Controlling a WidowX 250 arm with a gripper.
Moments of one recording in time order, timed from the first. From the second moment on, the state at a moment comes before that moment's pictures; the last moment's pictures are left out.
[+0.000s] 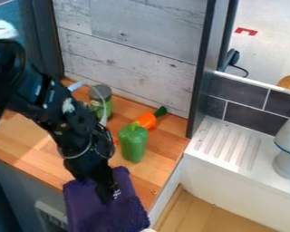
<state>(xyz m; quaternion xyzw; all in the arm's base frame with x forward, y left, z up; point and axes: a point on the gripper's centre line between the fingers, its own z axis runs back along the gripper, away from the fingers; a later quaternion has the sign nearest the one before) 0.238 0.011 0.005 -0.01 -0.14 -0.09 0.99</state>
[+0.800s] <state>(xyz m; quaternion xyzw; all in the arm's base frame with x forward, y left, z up) 0.281 0.071 -0.015 0.04 -0.15 -0.03 0.99</state>
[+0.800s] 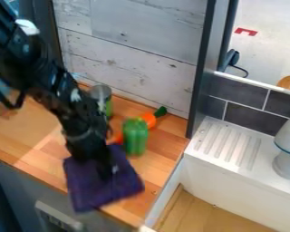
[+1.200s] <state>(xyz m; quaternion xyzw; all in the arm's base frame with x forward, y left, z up) 0.319 0.149 -0.011 0.06 -0.14 0.06 0.99</state>
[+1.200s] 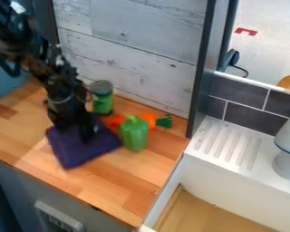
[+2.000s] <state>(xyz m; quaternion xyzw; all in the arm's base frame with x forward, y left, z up) 0.351 0.206 -0.007 0.07 -0.14 0.12 0.98</state>
